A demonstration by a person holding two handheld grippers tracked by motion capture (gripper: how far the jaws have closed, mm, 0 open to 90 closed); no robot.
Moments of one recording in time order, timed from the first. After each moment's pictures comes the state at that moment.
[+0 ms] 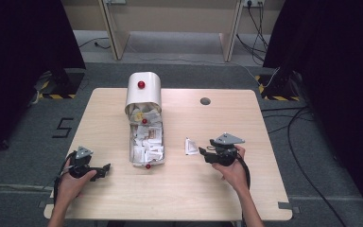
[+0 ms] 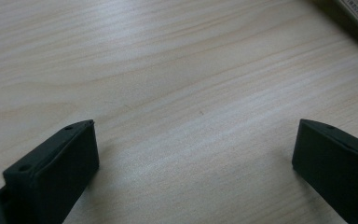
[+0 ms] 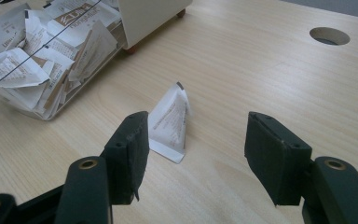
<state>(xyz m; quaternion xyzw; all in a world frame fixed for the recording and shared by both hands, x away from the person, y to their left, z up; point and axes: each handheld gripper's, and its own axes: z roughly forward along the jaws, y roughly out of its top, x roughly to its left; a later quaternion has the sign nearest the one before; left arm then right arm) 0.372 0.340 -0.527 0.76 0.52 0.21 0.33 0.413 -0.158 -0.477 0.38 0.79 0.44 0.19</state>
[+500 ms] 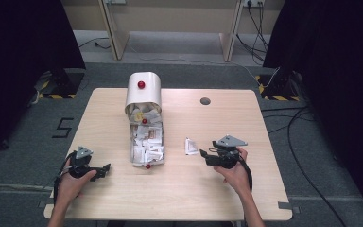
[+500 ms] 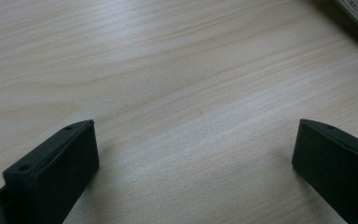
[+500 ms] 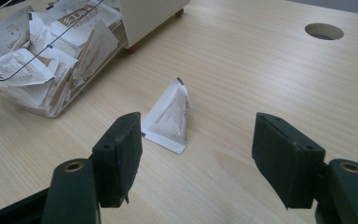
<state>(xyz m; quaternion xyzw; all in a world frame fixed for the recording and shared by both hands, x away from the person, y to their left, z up) 0.372 0.340 -0.527 0.76 0.52 0.22 0.33 0.404 -0.163 -0.476 0.39 0.78 0.44 0.19</state>
